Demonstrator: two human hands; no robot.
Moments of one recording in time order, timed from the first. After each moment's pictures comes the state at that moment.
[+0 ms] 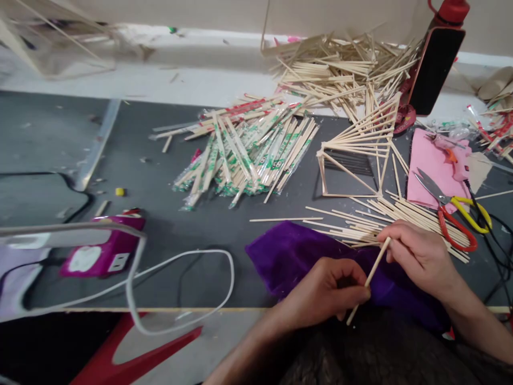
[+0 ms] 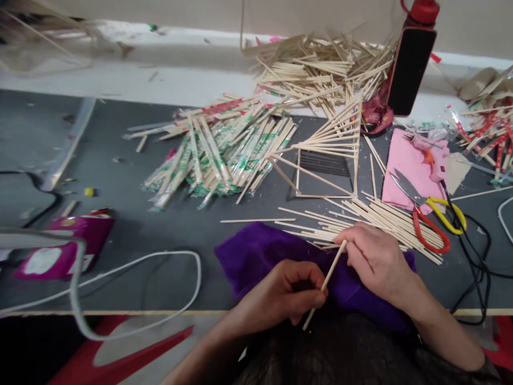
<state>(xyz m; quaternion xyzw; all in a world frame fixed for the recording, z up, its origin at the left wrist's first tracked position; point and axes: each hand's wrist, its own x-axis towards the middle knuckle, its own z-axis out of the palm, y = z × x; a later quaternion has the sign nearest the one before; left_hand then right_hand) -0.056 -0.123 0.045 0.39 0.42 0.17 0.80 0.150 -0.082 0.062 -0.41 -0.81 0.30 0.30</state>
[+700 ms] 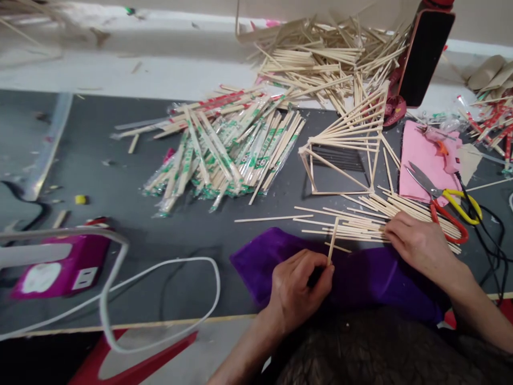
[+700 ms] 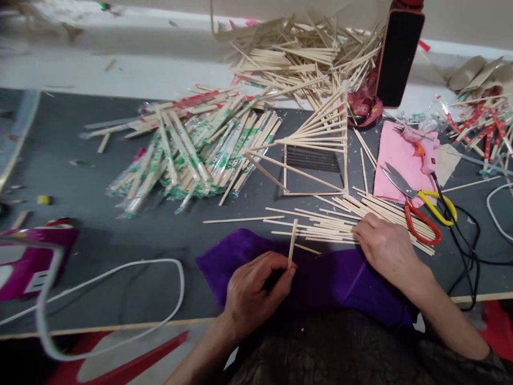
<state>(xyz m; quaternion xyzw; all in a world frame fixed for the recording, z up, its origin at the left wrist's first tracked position) -0.073 -0.133 0.006 0.76 0.50 0.36 0.22 0.181 -0.082 0.032 -0.50 -0.86 0.08 0.02</state>
